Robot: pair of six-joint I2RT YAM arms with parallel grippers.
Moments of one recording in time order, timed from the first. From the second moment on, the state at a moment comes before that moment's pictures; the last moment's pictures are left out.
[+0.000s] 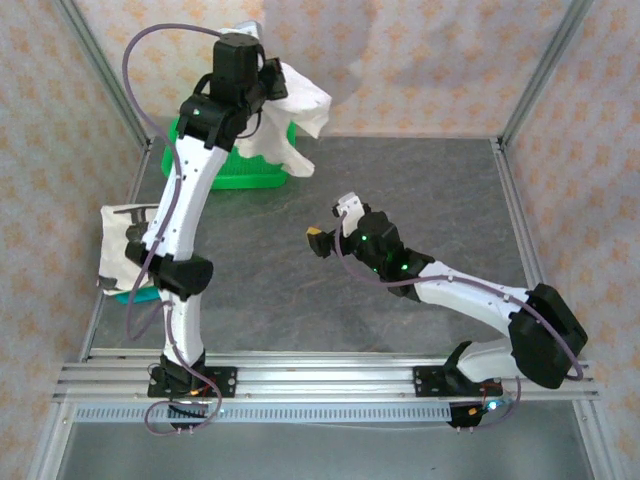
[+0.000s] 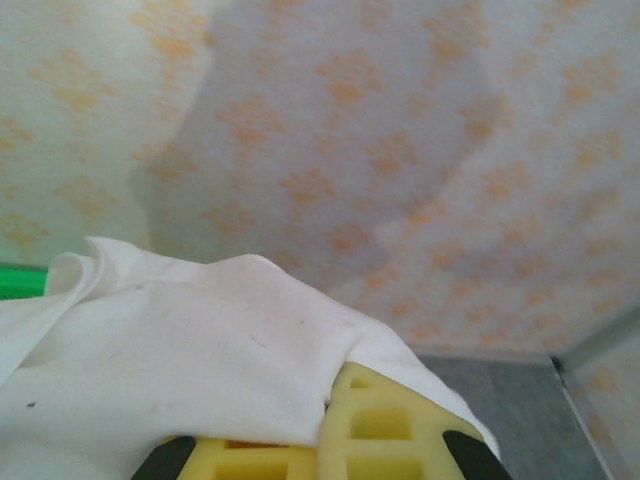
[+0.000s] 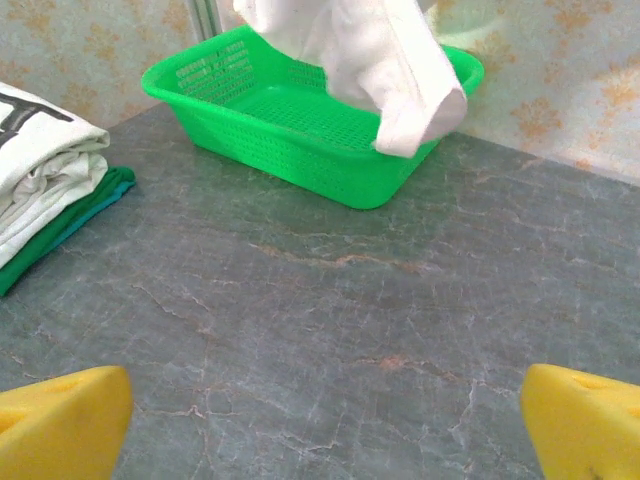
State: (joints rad) left arm -0.37 1.97 2.55 -0.90 -0.20 -0.41; right arm 0.80 1.33 0.77 0.23 0.12 0.09
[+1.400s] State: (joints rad) left arm -0.32 2.59 2.49 -0.91 -0.27 -0.47; right arm 0.80 1.38 0.74 0.30 0.14 0.20
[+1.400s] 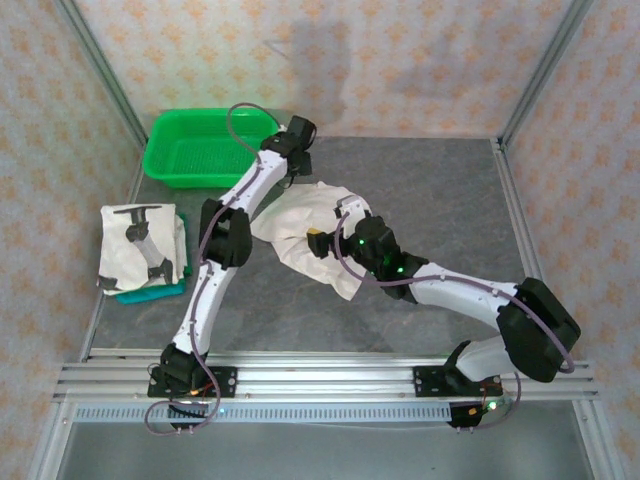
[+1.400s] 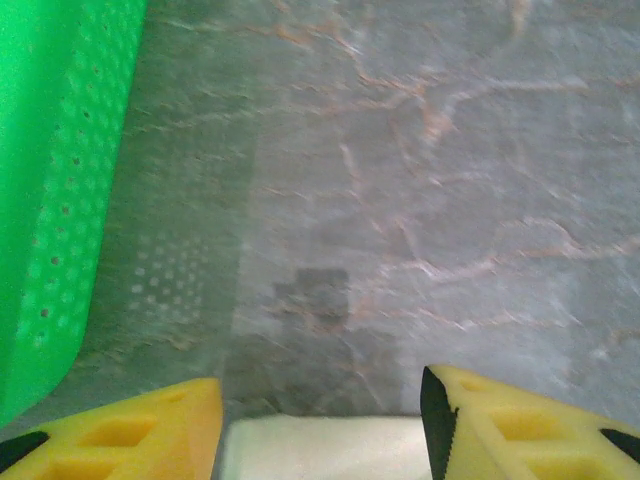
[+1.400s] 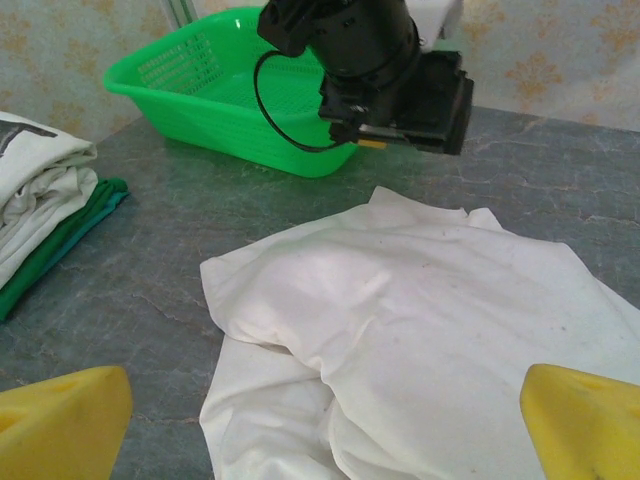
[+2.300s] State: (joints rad) left arm -0.31 1.95 1.80 -0.68 -0.29 -0.54; right arm 0.67 1.57 0.94 -0.14 0.28 0.57
